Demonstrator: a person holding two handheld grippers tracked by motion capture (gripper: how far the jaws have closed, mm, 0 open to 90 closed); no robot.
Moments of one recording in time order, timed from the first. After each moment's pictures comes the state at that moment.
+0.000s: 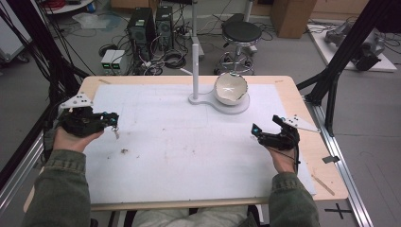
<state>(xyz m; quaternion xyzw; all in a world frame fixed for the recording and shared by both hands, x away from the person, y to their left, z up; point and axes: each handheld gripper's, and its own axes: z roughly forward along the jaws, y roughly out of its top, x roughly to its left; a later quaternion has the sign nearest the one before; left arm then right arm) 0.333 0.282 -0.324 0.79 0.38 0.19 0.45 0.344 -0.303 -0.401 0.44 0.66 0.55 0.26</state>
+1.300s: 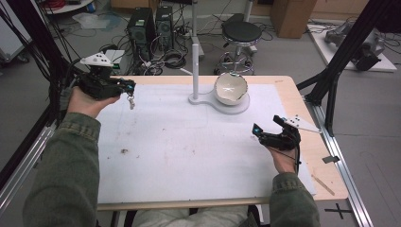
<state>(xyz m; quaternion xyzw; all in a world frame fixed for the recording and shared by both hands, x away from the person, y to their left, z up) 0.392 0.230 -0.245 0.81 0.33 0.20 0.44 0.343 -0.305 -0.400 0.44 0.66 0.55 0.26</state>
